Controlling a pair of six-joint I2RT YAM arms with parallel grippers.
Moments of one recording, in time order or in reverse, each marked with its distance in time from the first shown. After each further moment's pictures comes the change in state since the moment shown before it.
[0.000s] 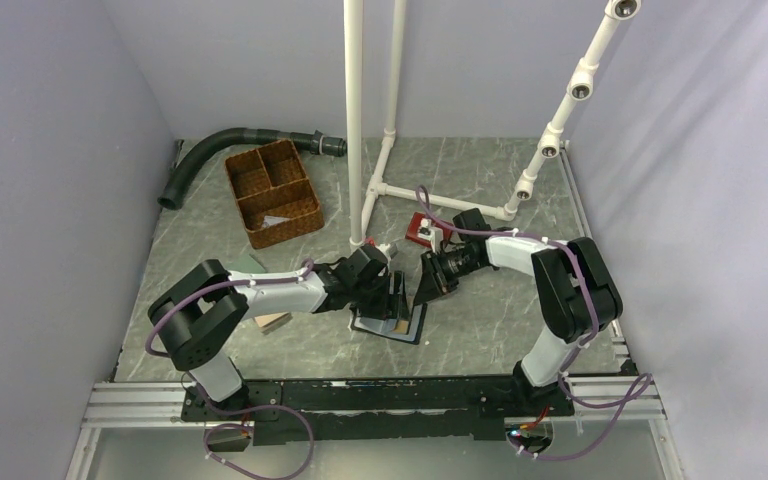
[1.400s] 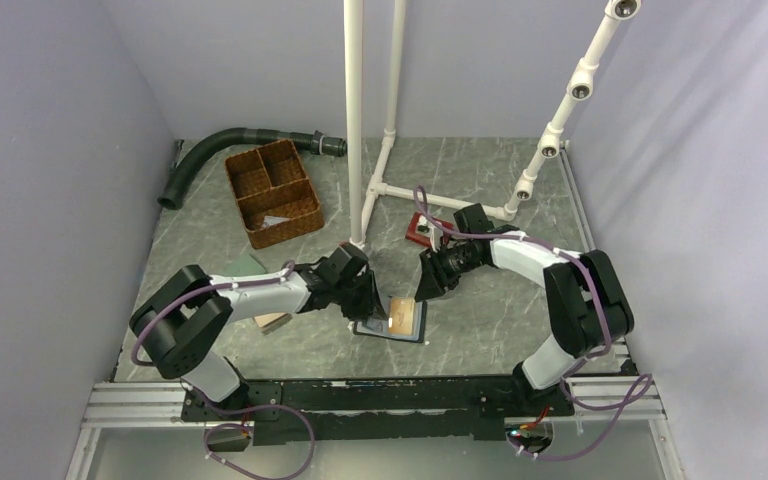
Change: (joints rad) left arm 0.083 -0.073 -0.087 -0.051 0.031 -0.133; right arm 0.019 -0.071 0.017 -0.037 0.077 -0.089
